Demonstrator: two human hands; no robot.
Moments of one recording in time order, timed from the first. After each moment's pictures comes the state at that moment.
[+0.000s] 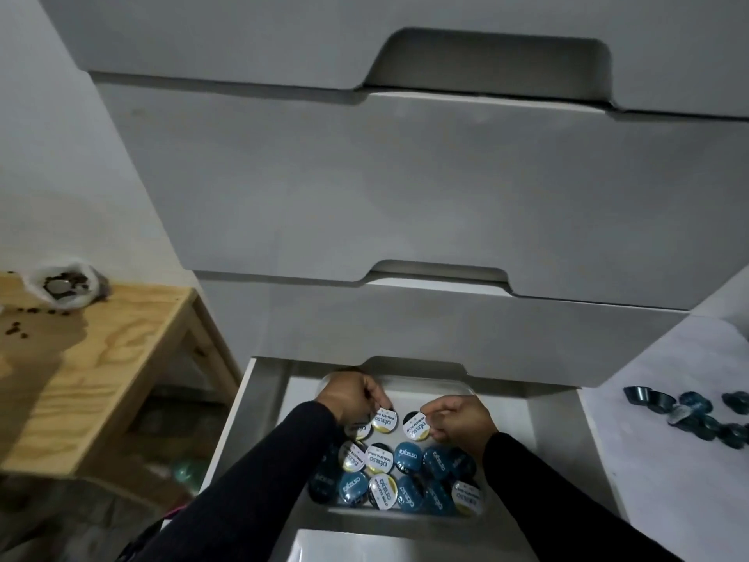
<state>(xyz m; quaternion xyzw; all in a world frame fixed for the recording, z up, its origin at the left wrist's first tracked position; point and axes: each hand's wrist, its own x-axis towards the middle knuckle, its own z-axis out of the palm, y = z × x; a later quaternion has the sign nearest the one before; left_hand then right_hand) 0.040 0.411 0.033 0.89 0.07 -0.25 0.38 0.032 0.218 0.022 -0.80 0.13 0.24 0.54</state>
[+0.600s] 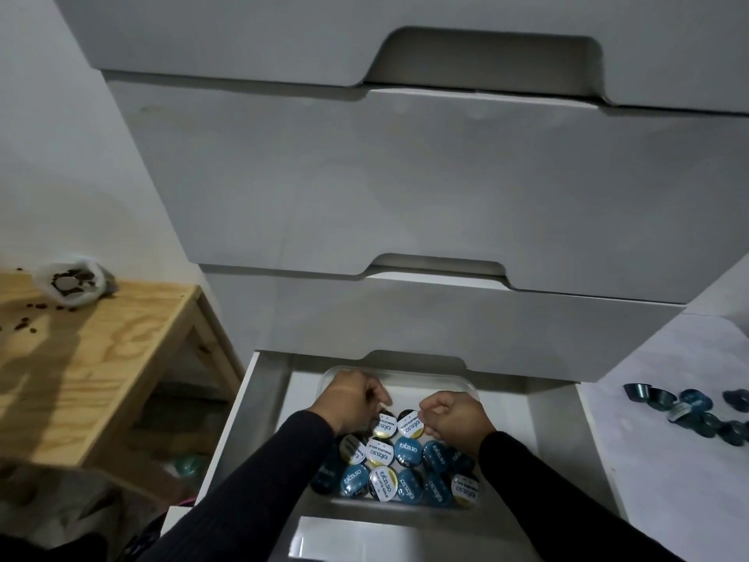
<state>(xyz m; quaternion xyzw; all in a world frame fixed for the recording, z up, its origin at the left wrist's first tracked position) 0.022 0.409 0.043 0.91 0.02 -0.21 0.35 0.028 0.223 0.024 -0.85 0.06 0.23 0.47</state>
